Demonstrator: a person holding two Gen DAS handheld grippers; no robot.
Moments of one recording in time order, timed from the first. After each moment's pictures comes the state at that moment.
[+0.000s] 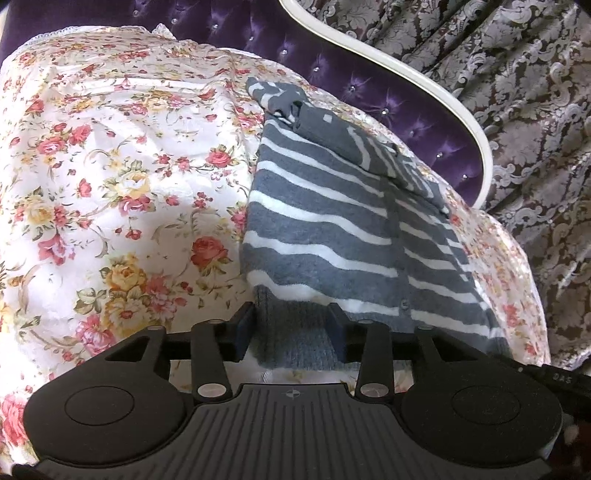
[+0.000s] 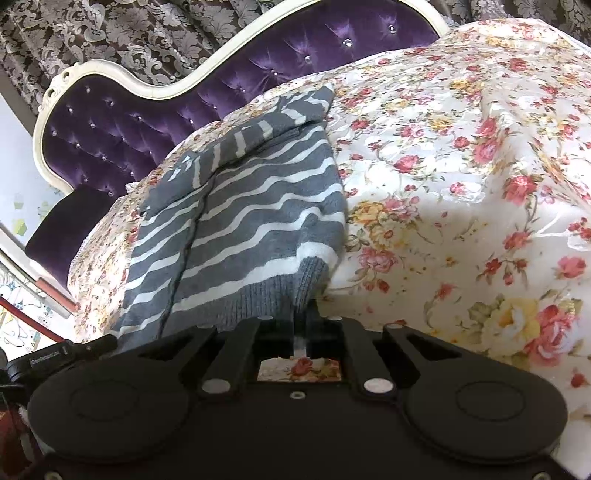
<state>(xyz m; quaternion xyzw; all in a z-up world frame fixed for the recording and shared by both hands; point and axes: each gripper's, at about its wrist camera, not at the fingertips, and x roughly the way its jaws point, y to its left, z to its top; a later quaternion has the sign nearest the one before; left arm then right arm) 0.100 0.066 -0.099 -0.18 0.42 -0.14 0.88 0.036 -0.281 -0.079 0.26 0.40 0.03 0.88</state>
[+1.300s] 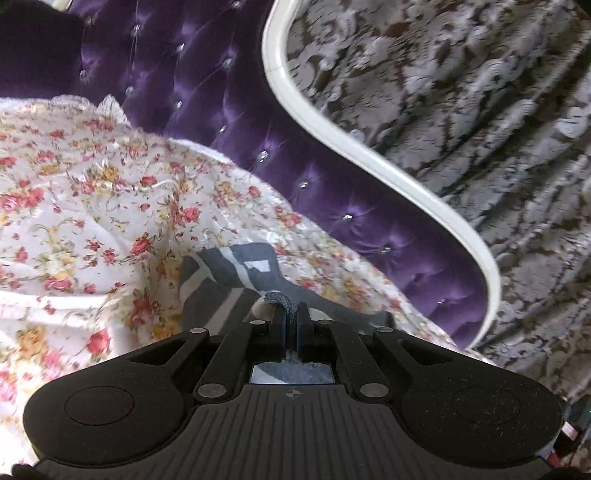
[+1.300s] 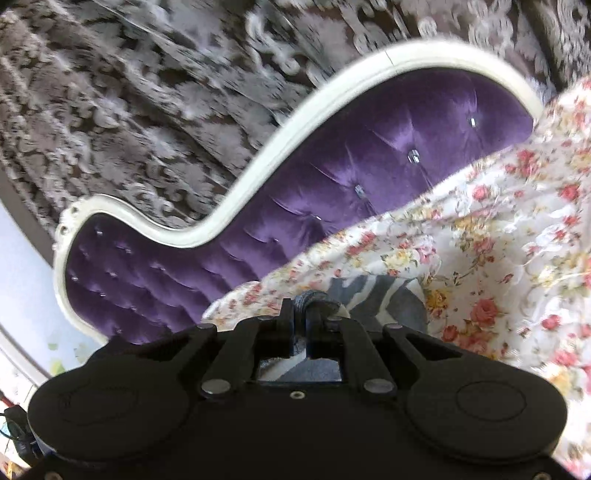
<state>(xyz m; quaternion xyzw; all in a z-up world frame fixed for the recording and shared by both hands) 0.342 0.059 -0.034 -0.25 0.35 -0.13 0.89 0.291 -0.347 -0.058 0.36 0.25 0.07 0.90</state>
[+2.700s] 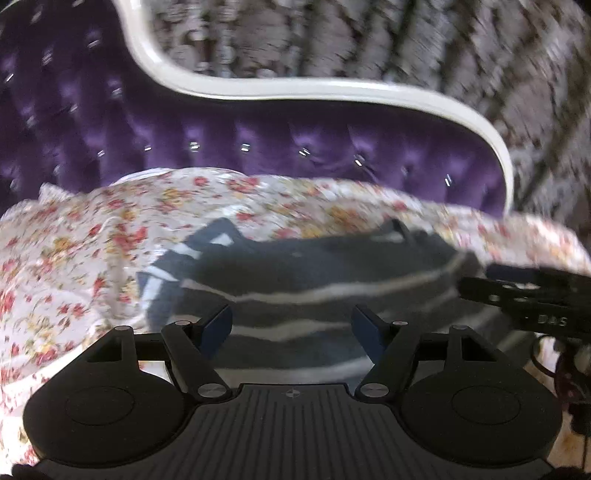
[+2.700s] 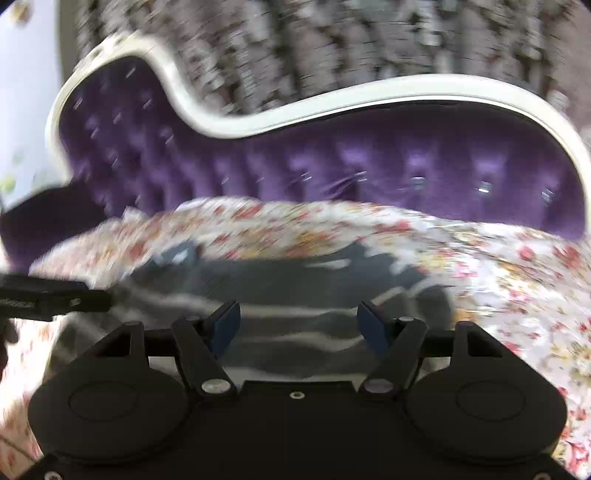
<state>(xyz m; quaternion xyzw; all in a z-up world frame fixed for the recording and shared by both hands) 0.325 -0.038 -0.042 0.04 0.36 -0.18 0.92 0.295 -0.250 -0.063 0.06 0.29 0.11 0.95</state>
